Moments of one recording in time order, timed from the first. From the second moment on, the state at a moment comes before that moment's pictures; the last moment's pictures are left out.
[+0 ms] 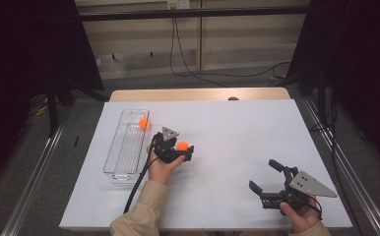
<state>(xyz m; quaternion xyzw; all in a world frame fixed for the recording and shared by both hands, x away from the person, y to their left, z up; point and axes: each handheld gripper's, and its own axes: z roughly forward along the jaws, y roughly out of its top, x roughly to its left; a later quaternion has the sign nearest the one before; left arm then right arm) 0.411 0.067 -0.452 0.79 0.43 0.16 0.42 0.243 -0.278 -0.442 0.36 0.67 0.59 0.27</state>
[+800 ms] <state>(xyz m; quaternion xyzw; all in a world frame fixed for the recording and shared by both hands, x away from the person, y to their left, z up) 0.418 0.067 -0.460 0.79 0.44 0.15 0.40 0.243 -0.278 -0.442 0.36 0.67 0.59 0.26</state>
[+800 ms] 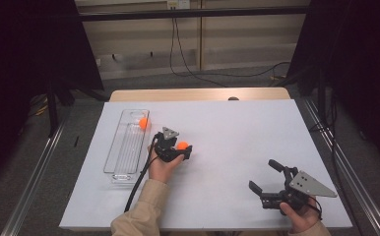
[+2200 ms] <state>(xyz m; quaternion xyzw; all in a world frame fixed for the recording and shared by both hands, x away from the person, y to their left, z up) 0.421 0.066 -0.464 0.80 0.43 0.14 0.39 0.243 -0.277 -0.442 0.36 0.67 0.59 0.26</state>
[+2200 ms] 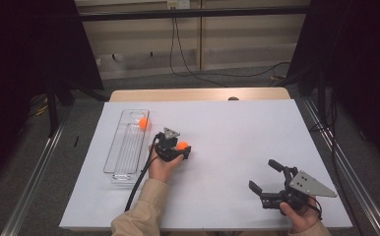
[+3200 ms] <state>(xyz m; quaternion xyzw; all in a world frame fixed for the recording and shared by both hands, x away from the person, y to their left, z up) 0.422 0.066 -0.467 0.81 0.44 0.13 0.37 0.243 -0.278 -0.442 0.36 0.67 0.59 0.26</state>
